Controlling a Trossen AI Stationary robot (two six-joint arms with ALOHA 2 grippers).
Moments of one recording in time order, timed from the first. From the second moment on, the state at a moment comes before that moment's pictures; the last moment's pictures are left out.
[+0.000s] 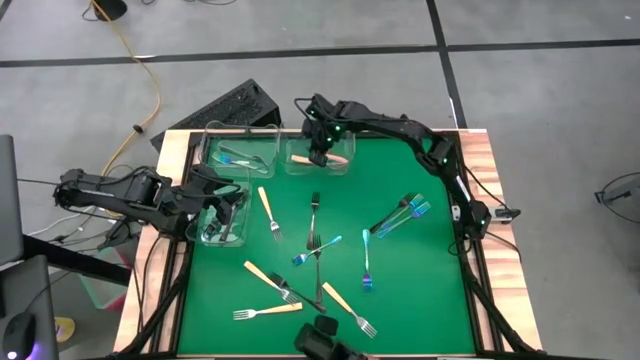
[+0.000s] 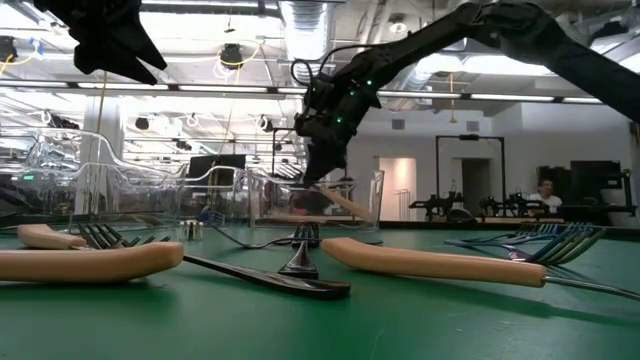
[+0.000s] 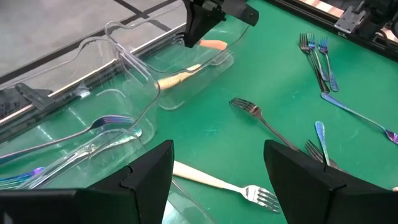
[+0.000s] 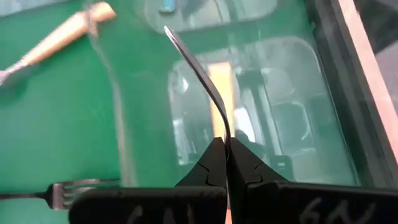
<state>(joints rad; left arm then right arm) -0.17 0.65 0.77 -0.88 -0.64 -0.68 -0.55 2.31 2.08 -0.80 -0.29 -0.25</state>
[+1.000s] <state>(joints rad) -0.17 0.65 0.77 -0.89 -0.66 -0.68 -0.60 2.34 2.13 -0.77 -0.34 -0.28</state>
